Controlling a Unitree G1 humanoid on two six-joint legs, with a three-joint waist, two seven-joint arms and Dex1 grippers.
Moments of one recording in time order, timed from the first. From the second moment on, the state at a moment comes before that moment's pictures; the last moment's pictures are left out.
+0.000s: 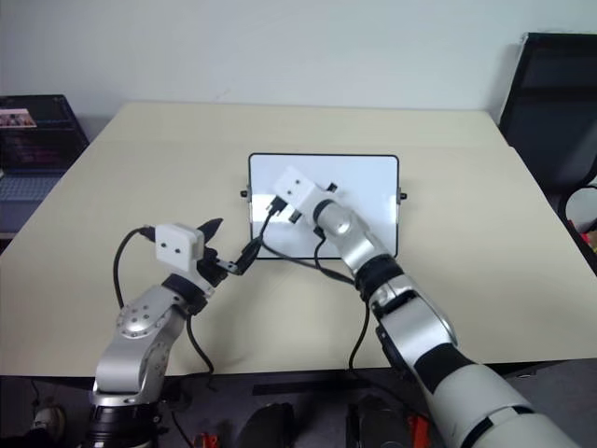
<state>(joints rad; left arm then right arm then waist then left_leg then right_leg) -0.13 0.35 0.11 -0.27 -0.23 0.28 -0.38 -1.04 0.07 0.31 0.93 -0.30 -0.05 0.25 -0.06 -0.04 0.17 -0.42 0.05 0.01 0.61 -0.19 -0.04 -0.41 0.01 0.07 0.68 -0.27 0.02</state>
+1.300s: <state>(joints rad) -0.13 0.36 0.12 -0.27 -0.23 0.28 -0.38 -1.01 0.08 0.39 0.91 -0.33 -0.04 0.26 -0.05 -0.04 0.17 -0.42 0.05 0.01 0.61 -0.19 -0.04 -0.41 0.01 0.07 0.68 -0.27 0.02</state>
